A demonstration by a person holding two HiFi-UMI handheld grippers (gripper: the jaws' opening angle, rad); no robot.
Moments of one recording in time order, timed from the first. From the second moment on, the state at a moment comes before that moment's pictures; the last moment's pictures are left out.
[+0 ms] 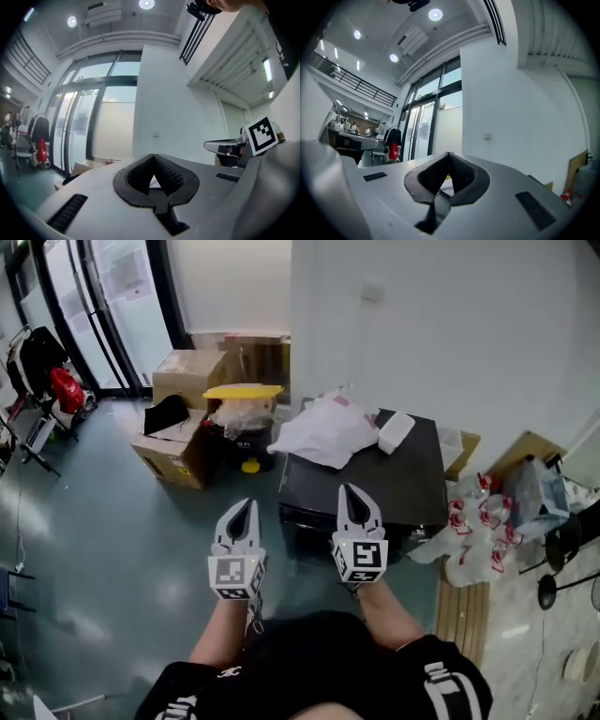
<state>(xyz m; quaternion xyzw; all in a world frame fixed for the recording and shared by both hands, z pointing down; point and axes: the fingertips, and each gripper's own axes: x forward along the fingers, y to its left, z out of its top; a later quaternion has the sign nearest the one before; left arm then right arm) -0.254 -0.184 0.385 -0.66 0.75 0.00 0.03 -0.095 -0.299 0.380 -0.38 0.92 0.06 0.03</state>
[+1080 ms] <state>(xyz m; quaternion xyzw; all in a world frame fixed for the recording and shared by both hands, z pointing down) -0.156 -0.192 0.403 -0.85 0.52 -0.02 0.02 0.018 -0.189 0.404 -0.62 0.78 0.05 0.03</state>
